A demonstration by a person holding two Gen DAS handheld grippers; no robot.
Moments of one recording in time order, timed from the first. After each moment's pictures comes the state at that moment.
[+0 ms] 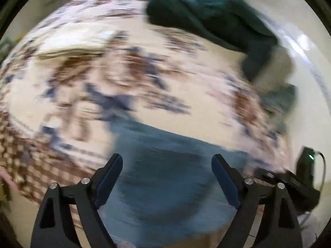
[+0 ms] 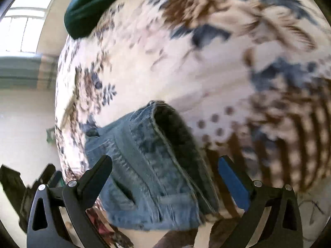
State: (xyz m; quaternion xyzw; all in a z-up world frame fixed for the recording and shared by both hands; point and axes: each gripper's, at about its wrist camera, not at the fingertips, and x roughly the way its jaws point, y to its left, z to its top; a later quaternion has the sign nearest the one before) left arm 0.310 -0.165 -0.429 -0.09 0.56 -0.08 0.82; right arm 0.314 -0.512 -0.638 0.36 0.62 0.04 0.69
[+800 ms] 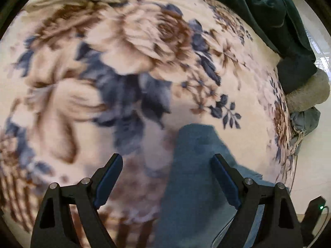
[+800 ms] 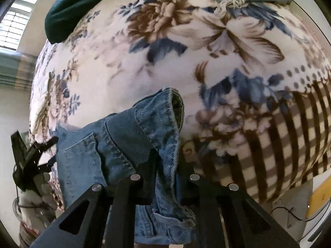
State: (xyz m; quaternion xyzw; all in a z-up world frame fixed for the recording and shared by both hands) left arm 0.398 -0.144 -0.550 -0.19 0.65 -0.06 0.74; right arm 0.303 -0.547 -0.635 0.29 0.63 -0.05 0.72
